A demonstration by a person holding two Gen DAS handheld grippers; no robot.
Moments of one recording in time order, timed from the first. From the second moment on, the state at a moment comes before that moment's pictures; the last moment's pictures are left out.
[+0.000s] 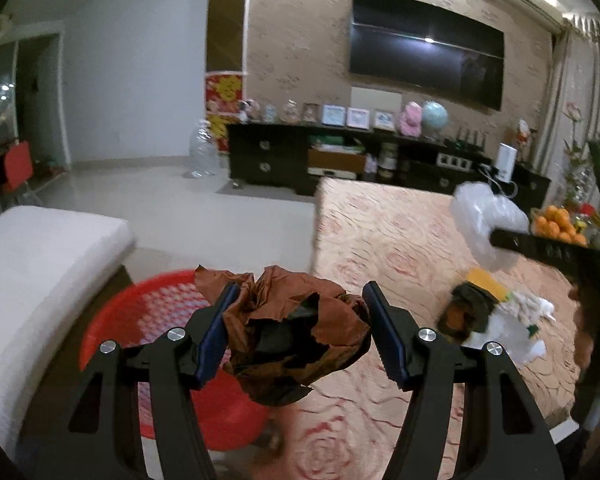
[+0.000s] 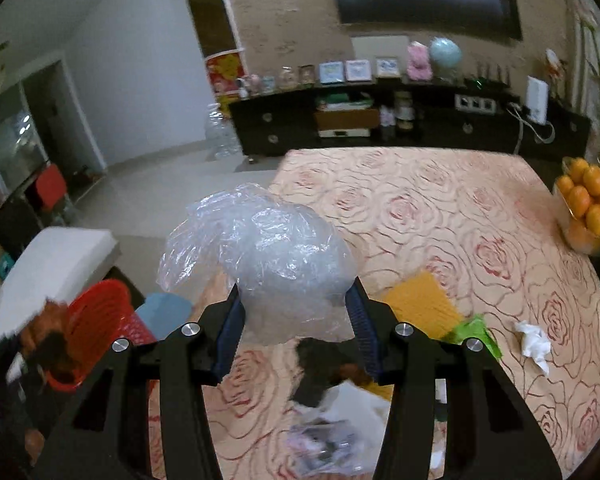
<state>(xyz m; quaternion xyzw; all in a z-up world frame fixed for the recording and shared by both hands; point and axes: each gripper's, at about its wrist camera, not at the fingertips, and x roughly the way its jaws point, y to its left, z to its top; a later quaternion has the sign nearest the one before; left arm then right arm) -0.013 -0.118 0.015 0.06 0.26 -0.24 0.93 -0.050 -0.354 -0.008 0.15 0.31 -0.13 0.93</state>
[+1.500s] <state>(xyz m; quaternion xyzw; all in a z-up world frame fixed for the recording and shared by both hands) 0.090 -0.004 -0.028 -0.01 0.39 -0.13 0.91 0.060 -0.173 -0.033 0.09 0.38 0.08 0.92</state>
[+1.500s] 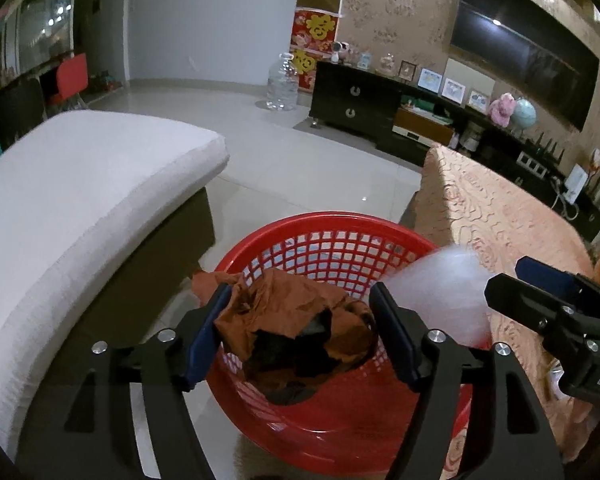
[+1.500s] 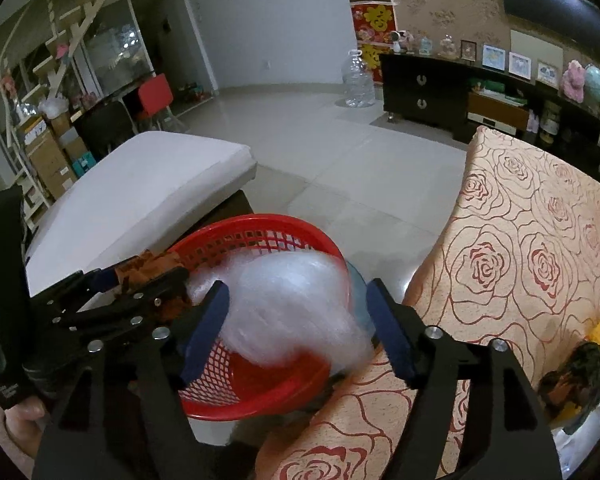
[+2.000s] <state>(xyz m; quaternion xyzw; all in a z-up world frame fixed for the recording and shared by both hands) 0.071 -0.004 -0.010 -0.02 0.34 -0.15 0.93 0.040 -0.196 -0.015 0.09 0.35 0.05 0.93</state>
